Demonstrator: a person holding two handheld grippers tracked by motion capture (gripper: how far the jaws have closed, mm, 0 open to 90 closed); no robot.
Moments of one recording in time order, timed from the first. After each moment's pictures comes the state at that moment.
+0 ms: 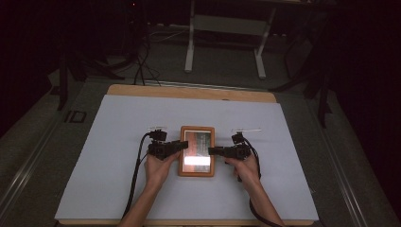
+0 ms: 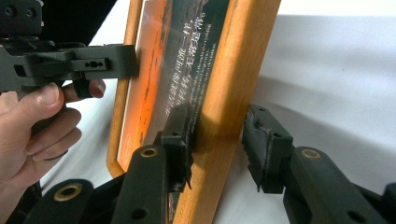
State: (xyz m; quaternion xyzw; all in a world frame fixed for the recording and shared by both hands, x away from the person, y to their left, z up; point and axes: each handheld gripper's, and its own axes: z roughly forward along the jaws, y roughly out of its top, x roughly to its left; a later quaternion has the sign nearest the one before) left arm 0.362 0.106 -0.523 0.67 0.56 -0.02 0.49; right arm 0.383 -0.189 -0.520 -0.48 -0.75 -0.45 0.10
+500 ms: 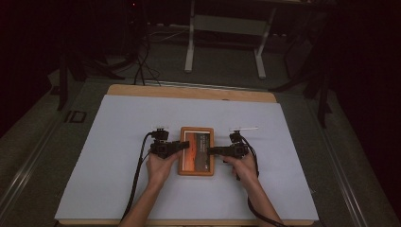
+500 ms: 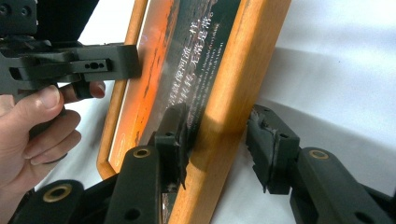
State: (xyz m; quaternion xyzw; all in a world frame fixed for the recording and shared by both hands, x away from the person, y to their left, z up) left arm 0.370 0.102 -0.530 0.67 0.57 -0.02 0.47; right arm 0.392 -0.185 -0.526 -0.49 -0.75 -0.43 0.11
